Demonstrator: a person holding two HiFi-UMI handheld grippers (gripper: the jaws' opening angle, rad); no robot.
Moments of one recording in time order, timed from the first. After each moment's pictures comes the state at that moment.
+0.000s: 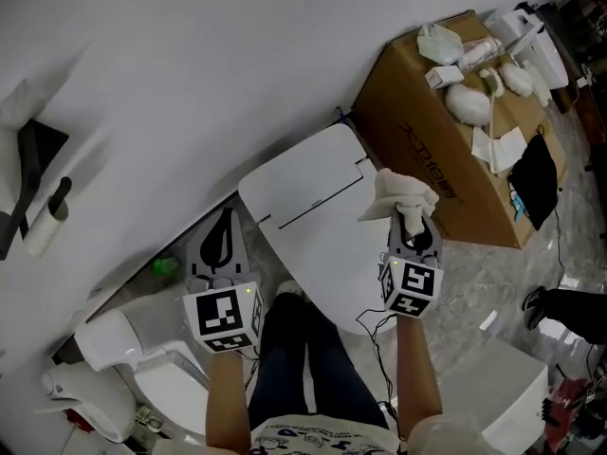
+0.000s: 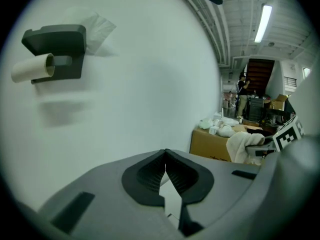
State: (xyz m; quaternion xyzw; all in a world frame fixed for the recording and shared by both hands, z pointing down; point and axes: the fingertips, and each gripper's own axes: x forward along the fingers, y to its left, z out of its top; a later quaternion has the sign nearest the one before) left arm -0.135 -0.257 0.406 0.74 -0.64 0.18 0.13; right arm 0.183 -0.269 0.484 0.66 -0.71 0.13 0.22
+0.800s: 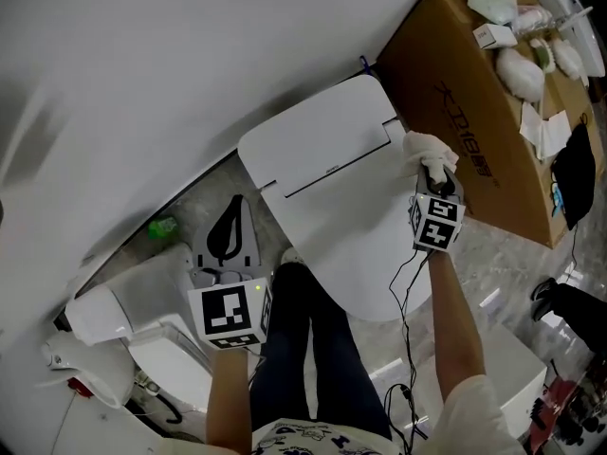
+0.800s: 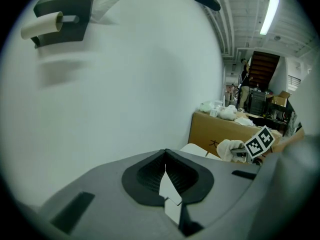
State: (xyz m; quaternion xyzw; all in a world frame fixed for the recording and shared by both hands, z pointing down) left arm -0.128 -0.246 0.514 0.72 -0.63 0.22 0.17; right arm 0.236 -0.327 0.681 0.62 -0.68 0.18 0.34
